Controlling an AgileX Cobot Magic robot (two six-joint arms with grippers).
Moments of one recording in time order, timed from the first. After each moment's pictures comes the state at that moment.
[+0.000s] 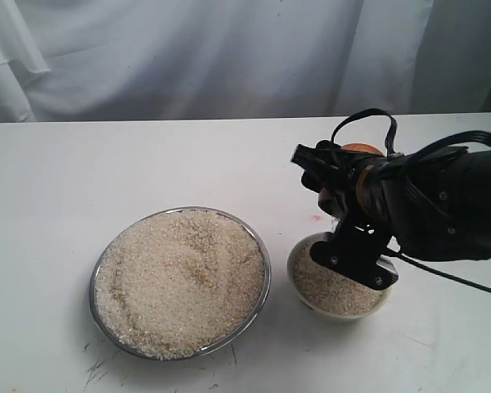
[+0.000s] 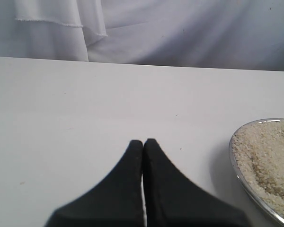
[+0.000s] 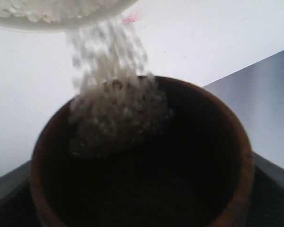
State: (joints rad) left arm 0.03 0.00 0.00 -0.01 0.33 -0.02; right arm 0.80 1.64 -0.87 -1.40 0.54 -0.89
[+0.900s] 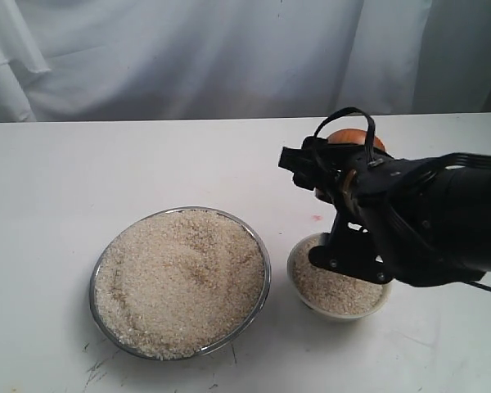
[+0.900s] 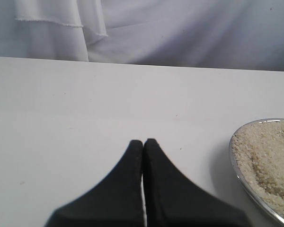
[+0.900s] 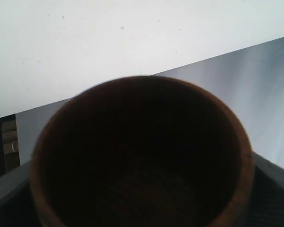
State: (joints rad) left arm 0.03 0.00 0.00 -0.01 0.33 -0.02; right arm 0.88 1.64 -0.87 -1.54 0.68 -0.88
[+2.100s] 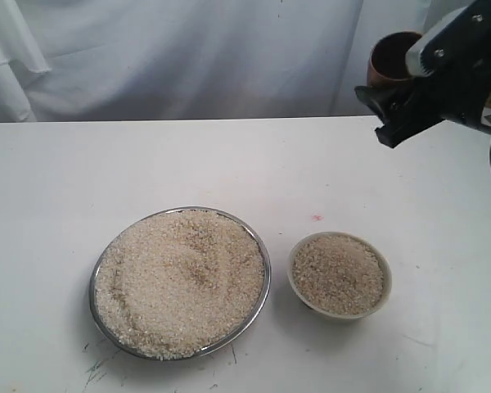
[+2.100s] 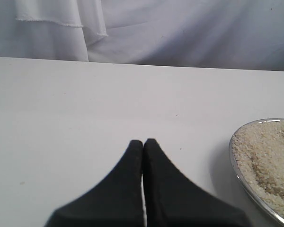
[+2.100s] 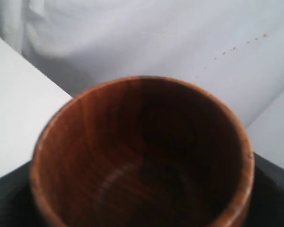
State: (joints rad) left arm 0.03 0.00 0.00 -0.01 0.33 -0.02; right arm 0.18 1.61 -0.87 -0.81 -0.60 0.21
